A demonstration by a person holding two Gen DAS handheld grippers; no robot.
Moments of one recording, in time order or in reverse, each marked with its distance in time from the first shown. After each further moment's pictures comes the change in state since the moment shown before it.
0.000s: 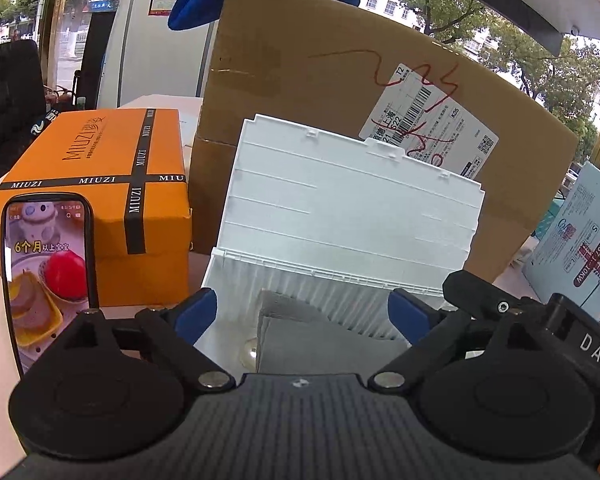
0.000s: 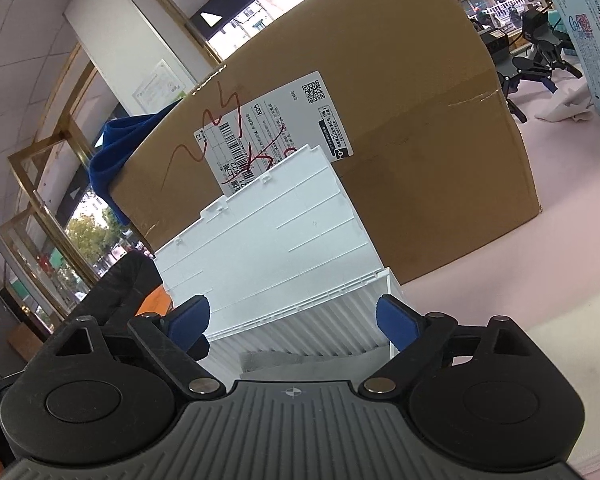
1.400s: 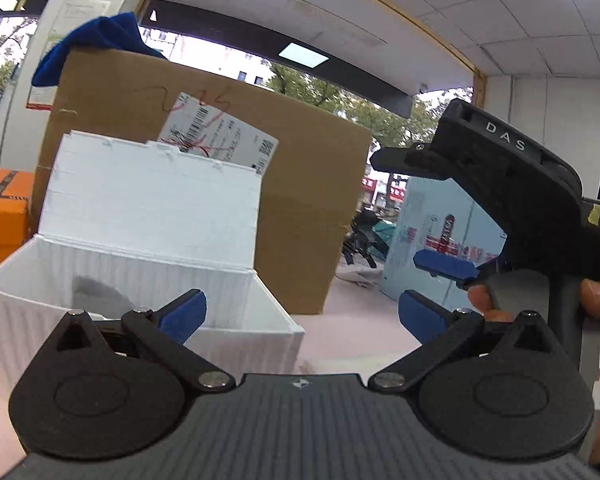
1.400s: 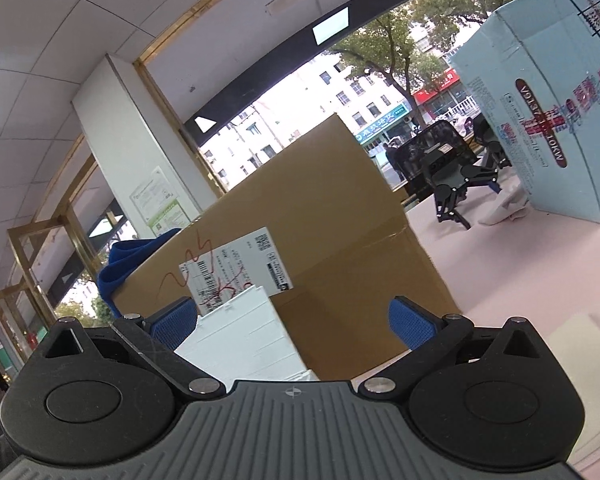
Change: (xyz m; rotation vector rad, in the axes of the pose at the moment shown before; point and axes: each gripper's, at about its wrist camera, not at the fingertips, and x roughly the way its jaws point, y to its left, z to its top) left arm -0.025 -0.068 -0.116 0.182 -0.328 -0.424; right arm -0.099 -0.042 0.010 -0.018 -0.350 -0.053
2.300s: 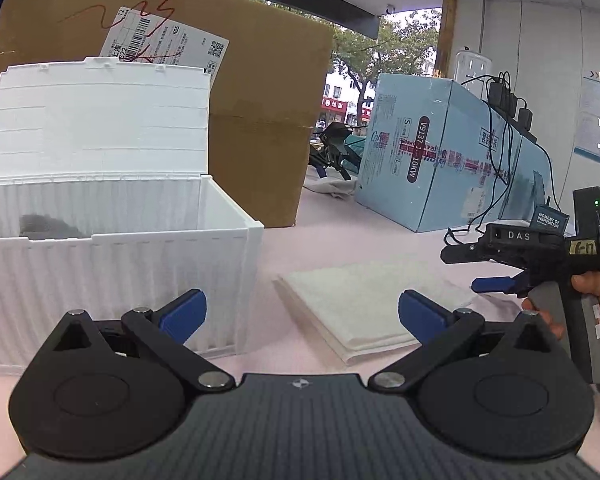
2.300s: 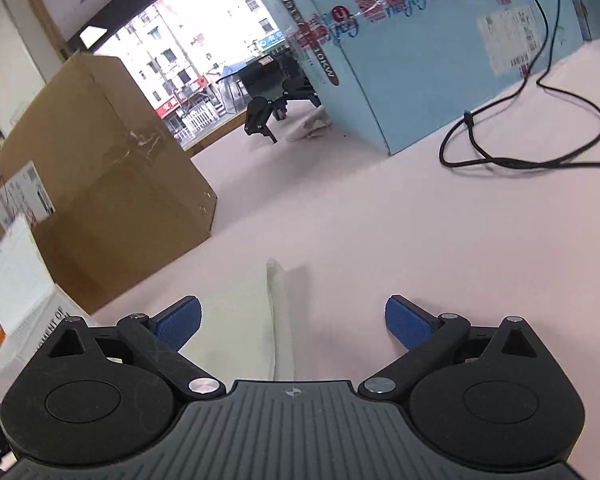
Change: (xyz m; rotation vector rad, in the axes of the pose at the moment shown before) left arm 0.028 -0.011 -0.029 0.092 0.224 -0.063; right arm -0.018 -0.176 0.011 -0.043 0.339 -0.341
